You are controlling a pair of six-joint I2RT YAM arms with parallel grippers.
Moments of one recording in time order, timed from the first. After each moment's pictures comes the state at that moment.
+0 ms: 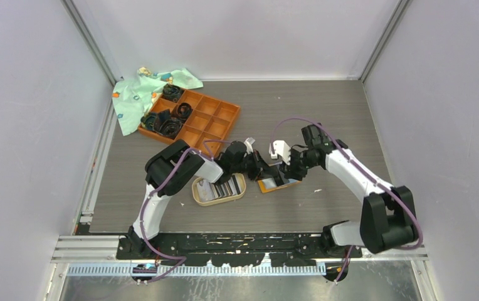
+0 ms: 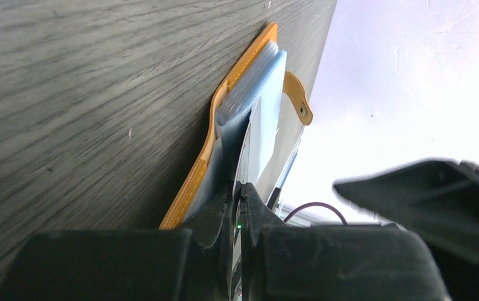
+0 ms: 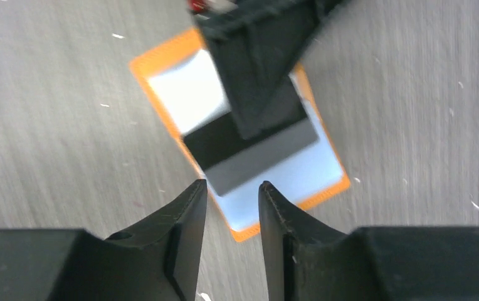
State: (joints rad) left arm -0.81 2.17 1.02 0.71 0.47 -1.34; right arm 0.26 1.36 0.86 -0.67 -0.53 -1.01
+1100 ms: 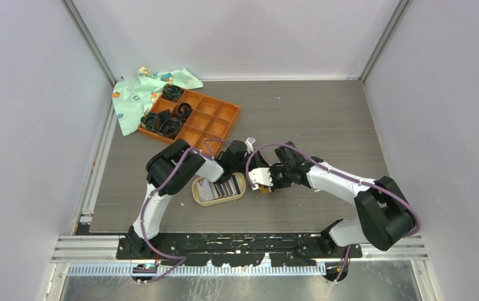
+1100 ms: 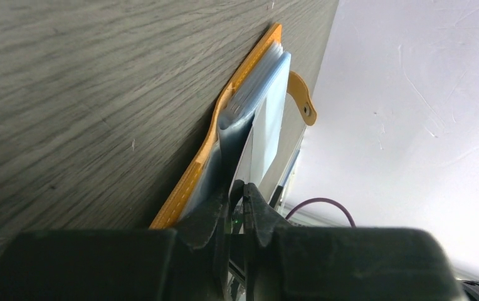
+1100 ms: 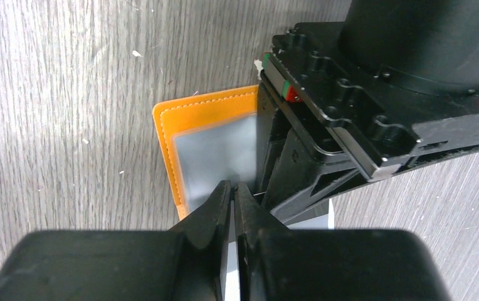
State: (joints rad) left arm -0.81 2.19 1.04 0.70 0.49 -1.33; right arm 0.56 1.37 0.67 -0.36 -0.34 -1.17
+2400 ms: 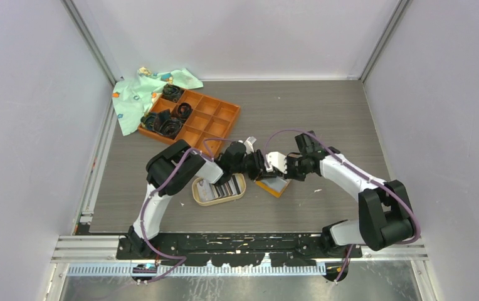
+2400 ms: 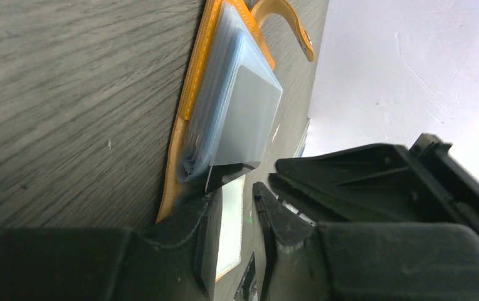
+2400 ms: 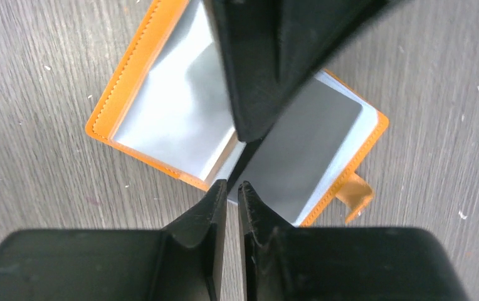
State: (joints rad) left arm -0.81 2.19 1.01 0.77 0.49 -1.28; right arm 0.35 1.35 0.72 -0.51 -0.39 -1.17
